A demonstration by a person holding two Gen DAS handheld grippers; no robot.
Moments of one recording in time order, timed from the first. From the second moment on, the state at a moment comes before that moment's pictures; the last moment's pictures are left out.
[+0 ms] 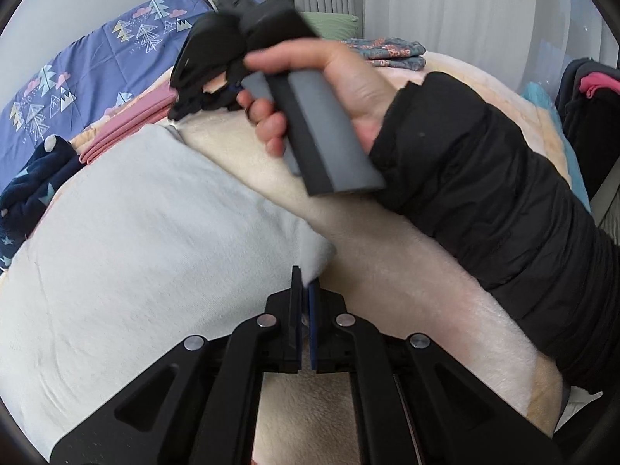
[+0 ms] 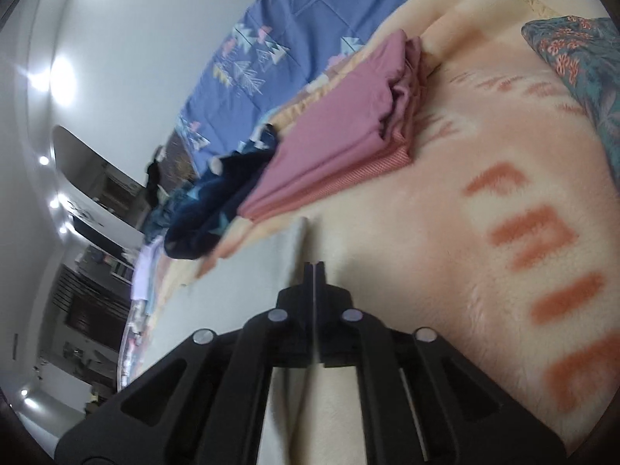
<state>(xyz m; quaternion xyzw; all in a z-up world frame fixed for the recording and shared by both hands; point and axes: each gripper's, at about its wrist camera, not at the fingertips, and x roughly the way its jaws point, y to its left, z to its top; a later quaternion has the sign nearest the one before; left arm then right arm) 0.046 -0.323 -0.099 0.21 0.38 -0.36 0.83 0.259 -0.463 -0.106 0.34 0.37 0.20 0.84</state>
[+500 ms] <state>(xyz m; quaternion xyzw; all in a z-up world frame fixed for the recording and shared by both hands) 0.050 -0.326 -0.118 0.19 0.39 -0.38 0.81 0.262 -0.437 -0.110 0.19 0.39 0.09 0.90</state>
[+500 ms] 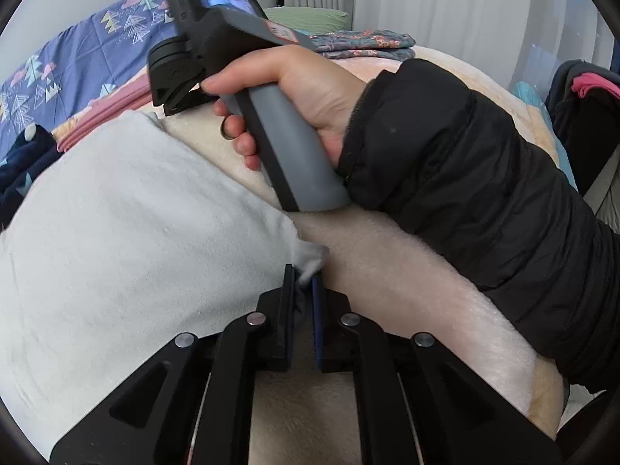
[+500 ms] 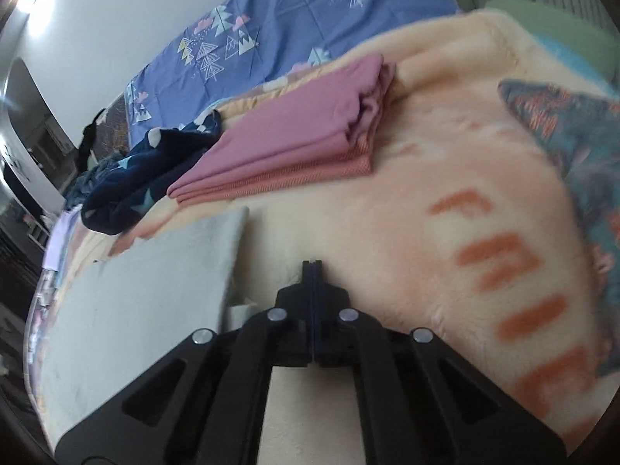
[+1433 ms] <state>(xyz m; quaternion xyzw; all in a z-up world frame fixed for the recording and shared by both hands) -0.051 0.139 -0.050 -0.16 0.32 -0.04 0.93 0.074 -0.224 0.020 -0.06 0.27 0.26 0.92</state>
